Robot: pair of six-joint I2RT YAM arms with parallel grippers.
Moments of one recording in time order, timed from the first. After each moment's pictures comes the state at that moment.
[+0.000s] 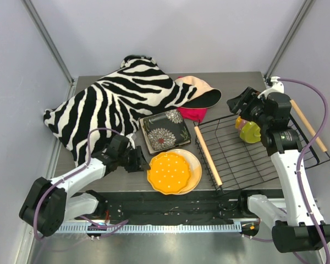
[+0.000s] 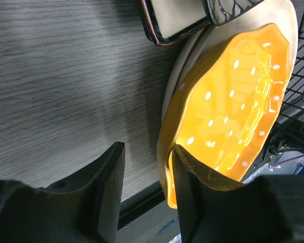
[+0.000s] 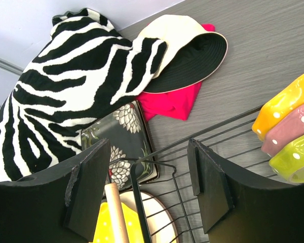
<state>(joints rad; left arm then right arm) -0.50 1.13 0.47 -0.25 0.33 -0.70 0.05 0.95 1.12 -0.48 -0.13 0.50</state>
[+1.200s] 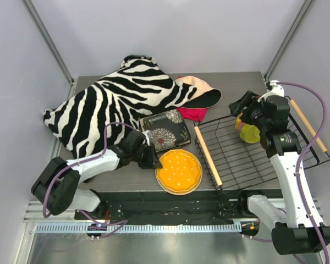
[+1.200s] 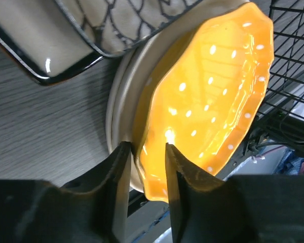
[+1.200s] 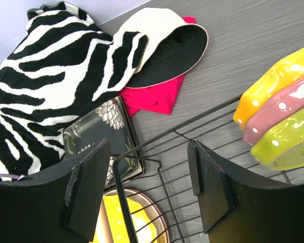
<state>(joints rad) -0.66 1.36 0.61 -0.14 0.34 -0.79 0.04 0.93 1.08 -0.51 -0.08 0.47</state>
